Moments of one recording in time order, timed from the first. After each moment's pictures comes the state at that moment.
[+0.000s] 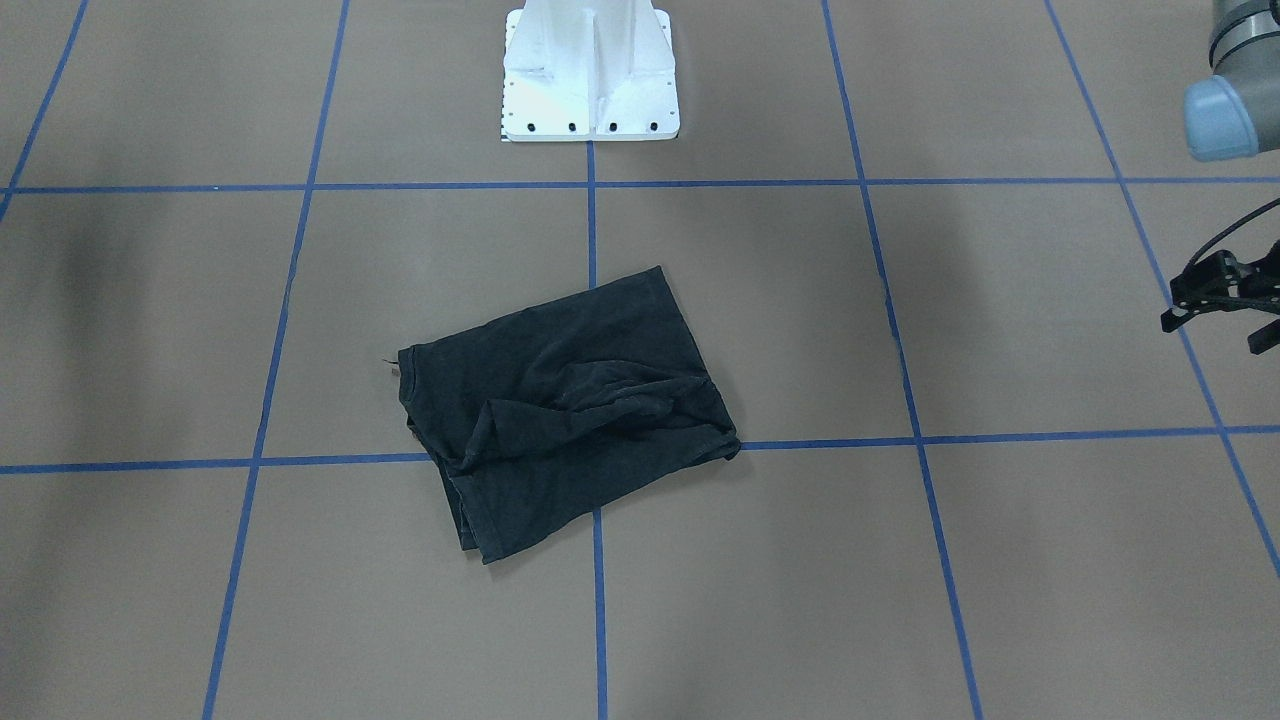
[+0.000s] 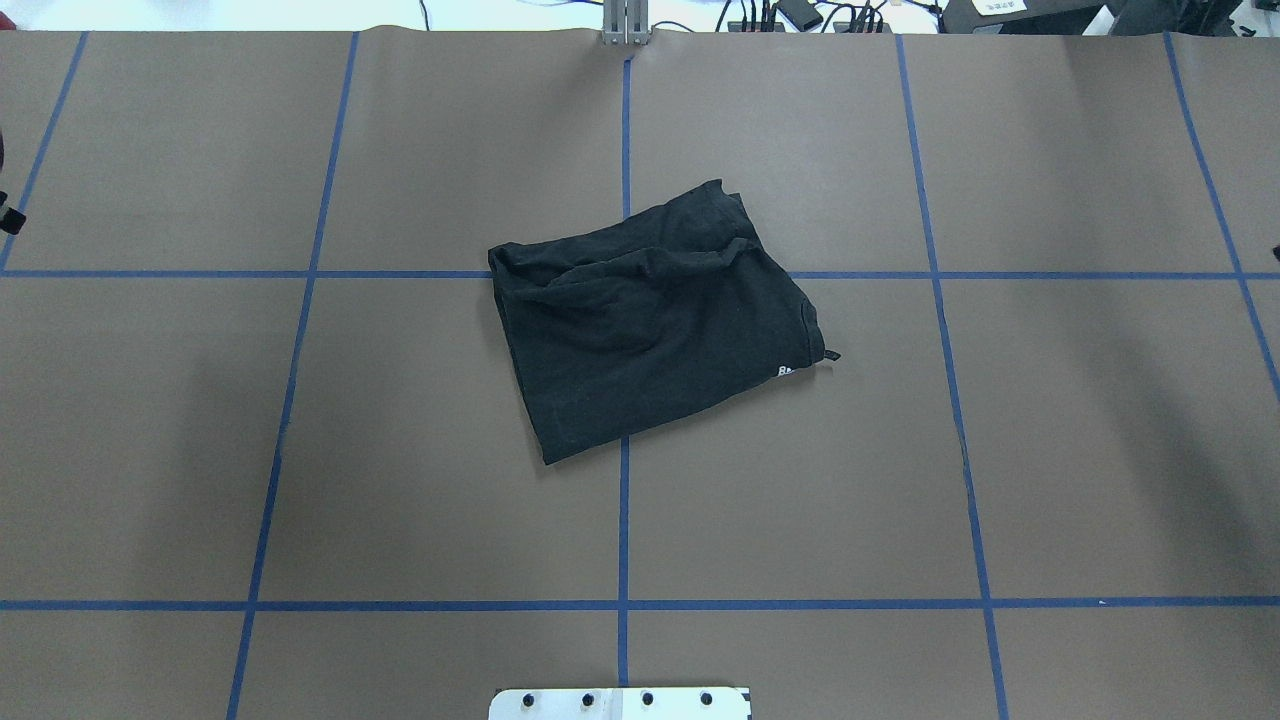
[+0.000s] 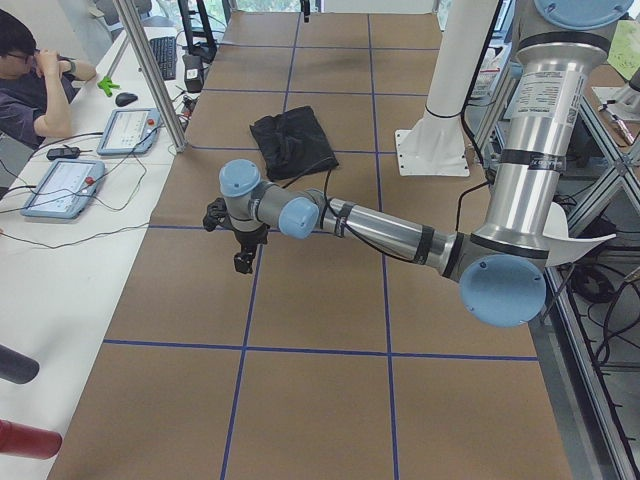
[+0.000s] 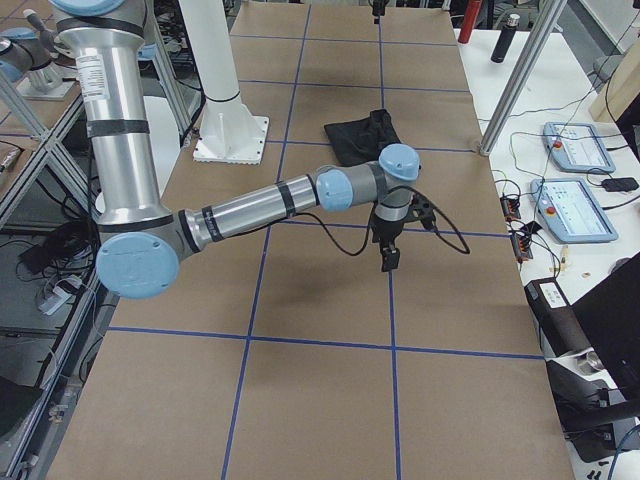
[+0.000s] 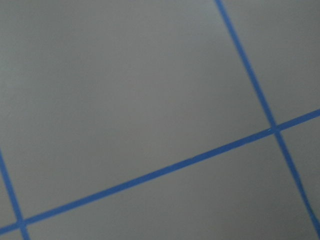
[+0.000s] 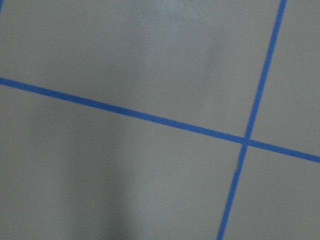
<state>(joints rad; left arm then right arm) -1.33 -1.71 -1.66 -1.68 -2.36 -0.13 1.41 -1.55 1.80 -1.67 2.24 -0.02</state>
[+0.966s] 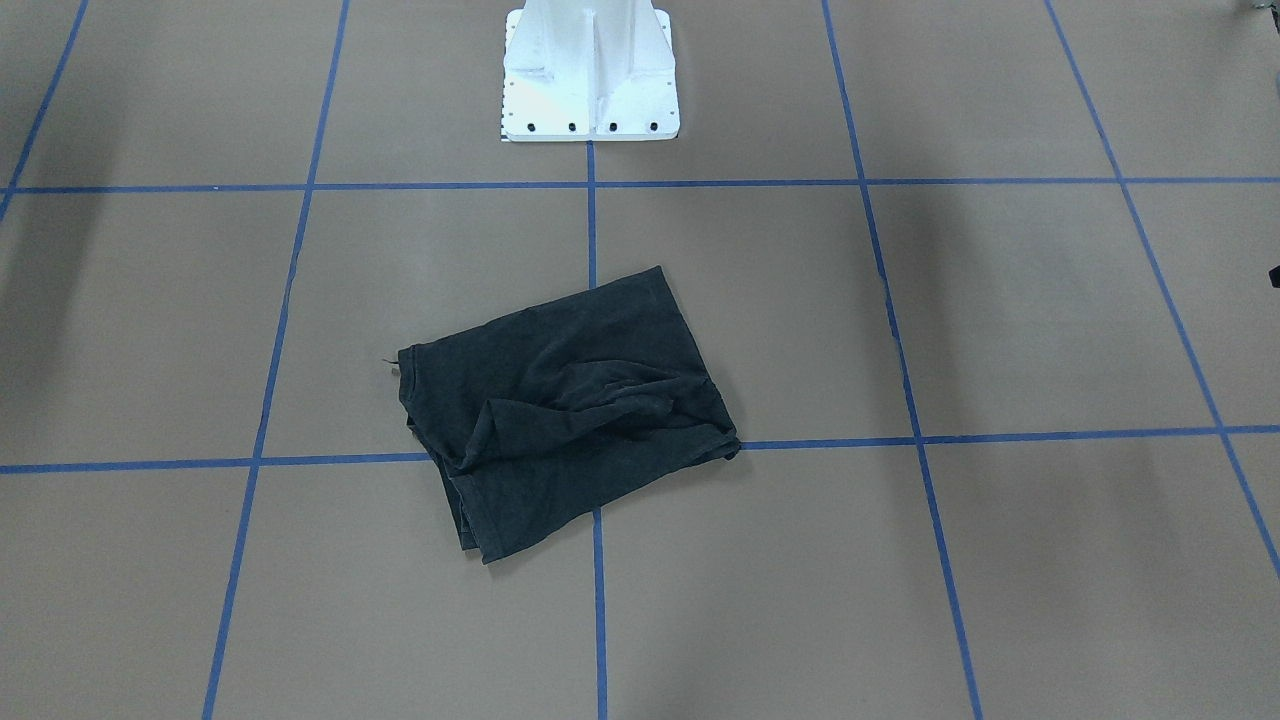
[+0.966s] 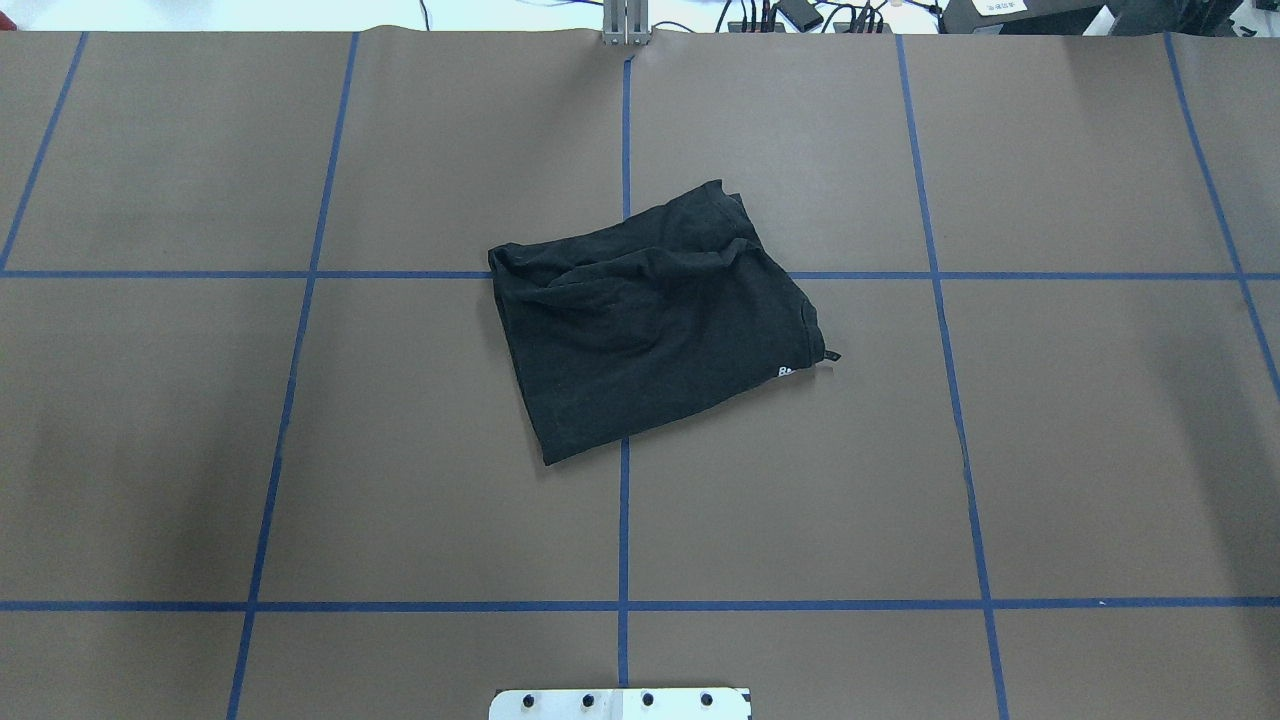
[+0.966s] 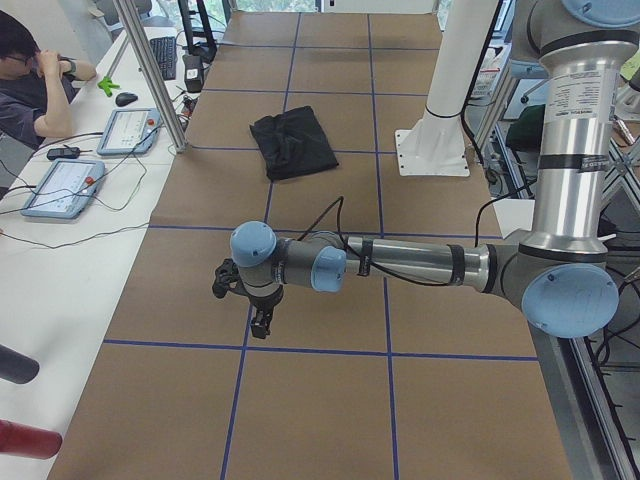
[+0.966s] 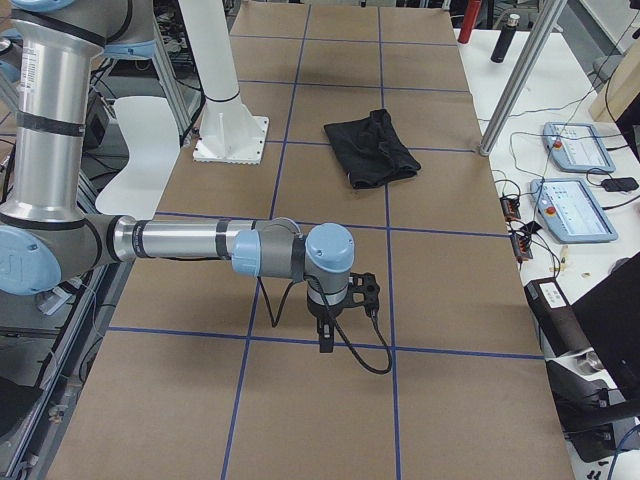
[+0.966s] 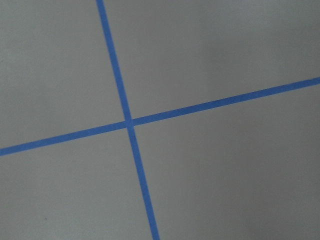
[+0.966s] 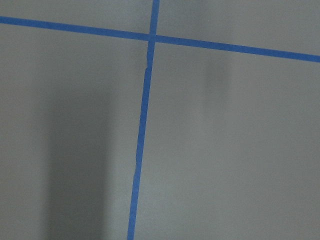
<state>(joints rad) -1.48 -1.58 -1.62 -1.66 -2.37 0.02 1.58 -1.76 1.81 -1.65 2.28 -0.13</state>
